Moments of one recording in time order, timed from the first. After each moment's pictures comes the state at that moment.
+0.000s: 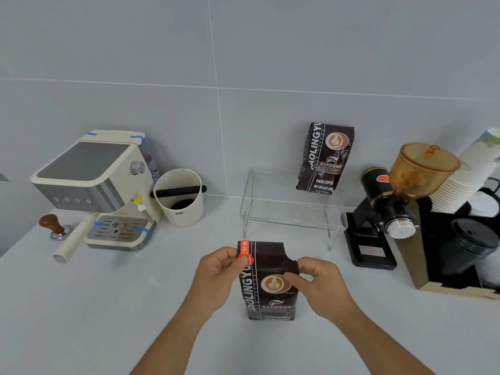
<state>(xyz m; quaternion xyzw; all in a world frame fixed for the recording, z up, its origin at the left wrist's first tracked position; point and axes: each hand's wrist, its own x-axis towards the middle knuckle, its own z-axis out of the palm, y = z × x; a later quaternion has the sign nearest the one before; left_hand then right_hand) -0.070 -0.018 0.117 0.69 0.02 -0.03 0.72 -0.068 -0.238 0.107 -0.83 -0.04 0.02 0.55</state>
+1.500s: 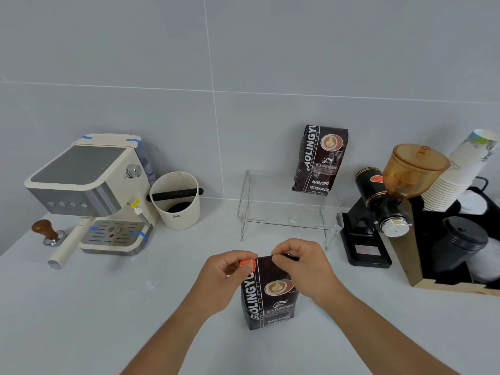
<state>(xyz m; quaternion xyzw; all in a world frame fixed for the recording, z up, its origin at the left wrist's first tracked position) -0.065 -0.012 0.117 0.80 -0.08 -0.02 0.60 -0.056 -0.206 0.148 -0.81 0.02 0.04 0.59</state>
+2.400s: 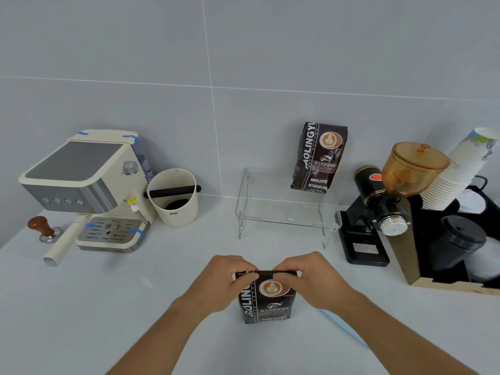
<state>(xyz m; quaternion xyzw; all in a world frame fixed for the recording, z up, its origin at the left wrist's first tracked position) -0.061 -0.012 0.115 0.89 -0.20 -0.03 0.41 -0.059 -0.240 0.130 -0.89 -0.16 0.09 0.42</state>
